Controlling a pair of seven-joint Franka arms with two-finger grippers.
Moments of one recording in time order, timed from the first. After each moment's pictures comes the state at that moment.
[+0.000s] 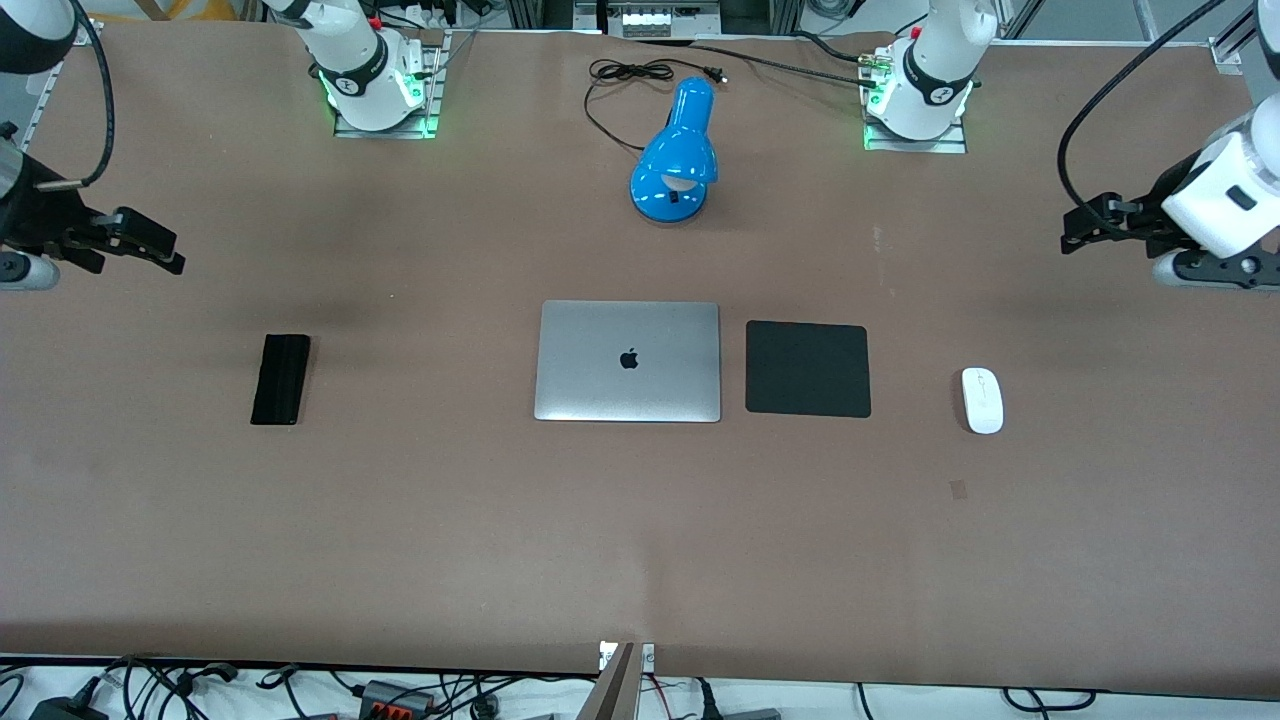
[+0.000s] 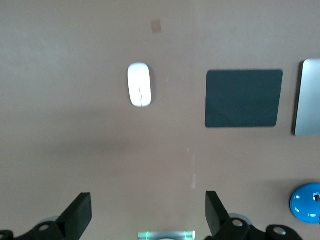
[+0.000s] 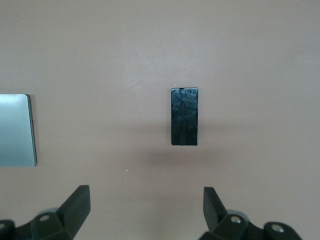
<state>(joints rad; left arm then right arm) -0.04 0.01 0.03 -1.67 0.00 1.52 0.03 -0.03 -0.01 -0.02 -1.75 0.03 1.73 -0.04</state>
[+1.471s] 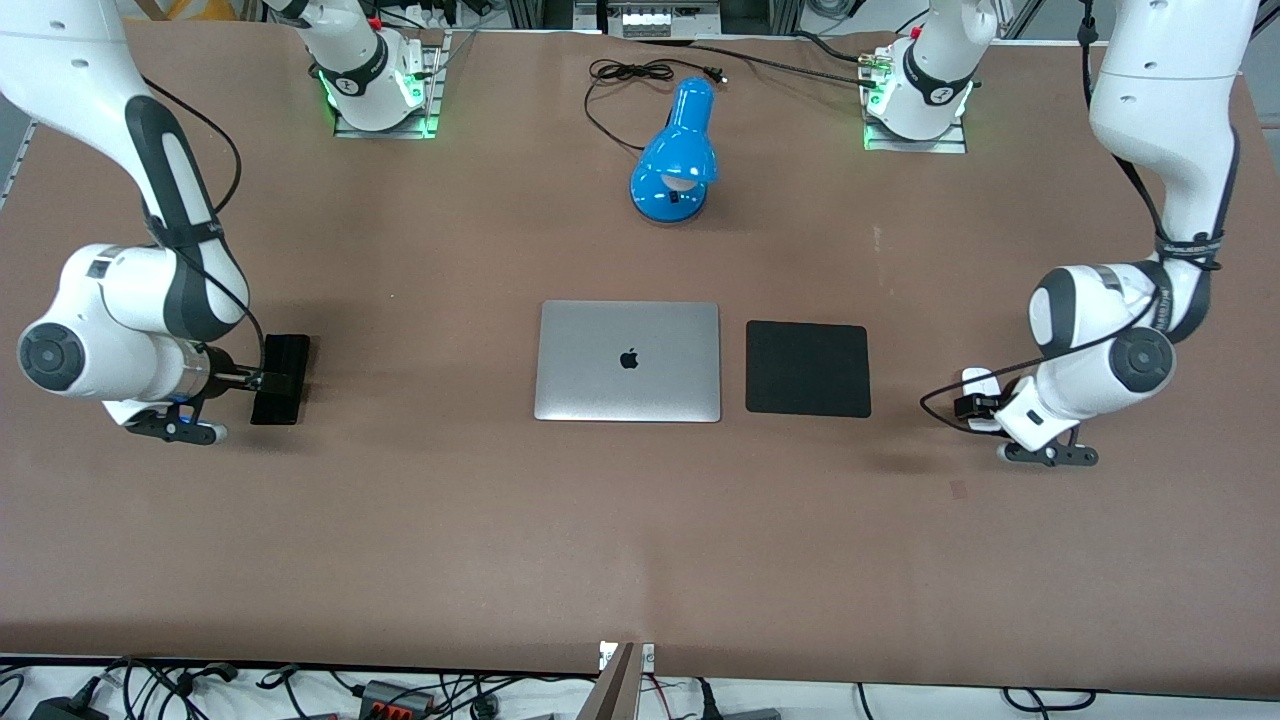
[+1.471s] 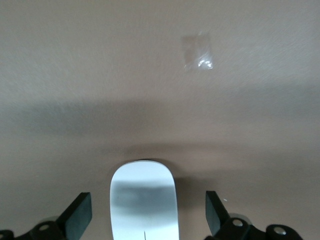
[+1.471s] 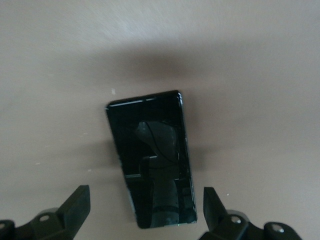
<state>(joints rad) 0.02 0.57 0.04 -1.93 0.00 2.48 0.09 -0.09 0.56 -0.04 -1.79 -0.03 2.11 0.07</state>
